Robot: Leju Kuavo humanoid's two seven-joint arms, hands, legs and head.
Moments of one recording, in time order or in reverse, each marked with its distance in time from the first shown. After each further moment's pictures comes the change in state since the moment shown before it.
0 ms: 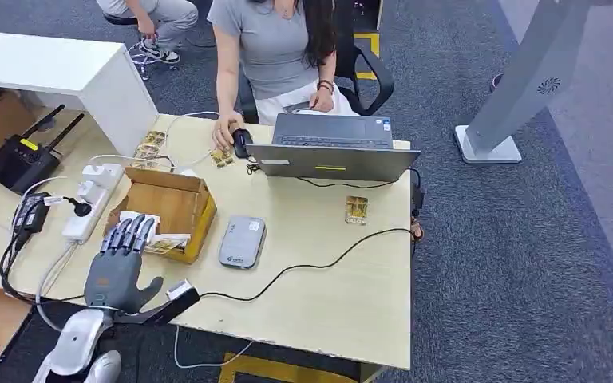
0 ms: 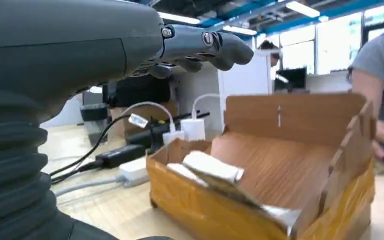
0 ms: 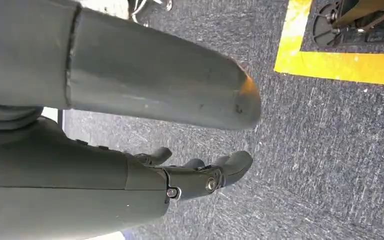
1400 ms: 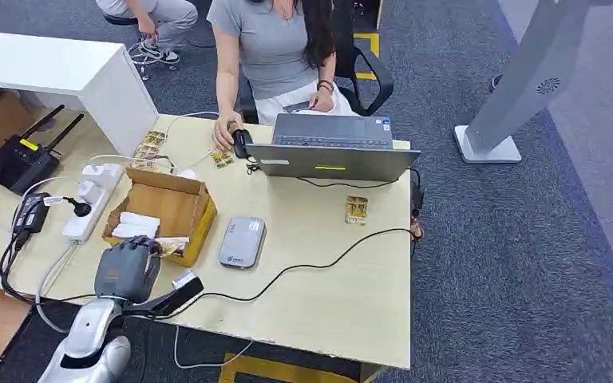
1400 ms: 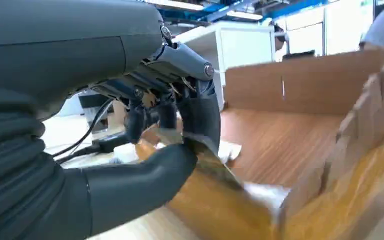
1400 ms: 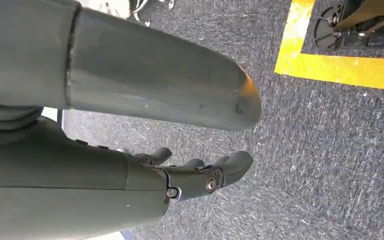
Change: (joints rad) left arm -0.095 -0.023 0.015 0.180 0.024 -0.024 -0.018; right arm -0.004 0.000 -0.029 0.000 0.048 0.020 -0.003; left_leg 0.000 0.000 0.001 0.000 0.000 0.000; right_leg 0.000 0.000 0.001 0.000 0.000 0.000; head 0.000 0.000
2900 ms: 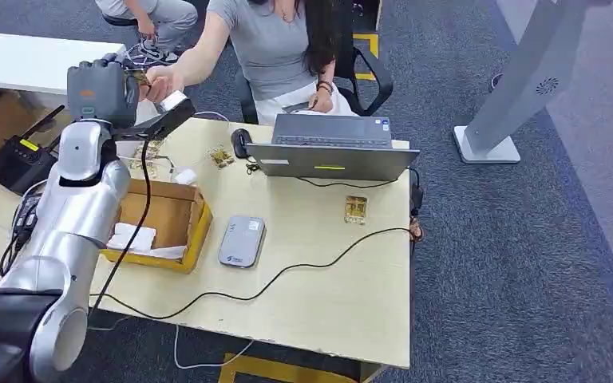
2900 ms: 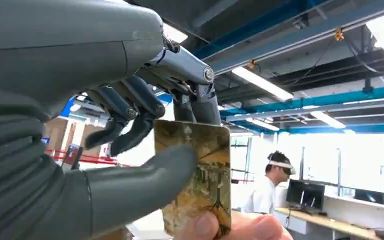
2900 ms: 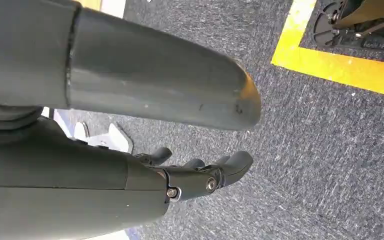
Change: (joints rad) left arm -0.882 -0.028 -0.023 0.527 -0.149 0.107 0.070; right arm -0.033 -0.003 -0.010 -0.001 0.137 0.036 -0.006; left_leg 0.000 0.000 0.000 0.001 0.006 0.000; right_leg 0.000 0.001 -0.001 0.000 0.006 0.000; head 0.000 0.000
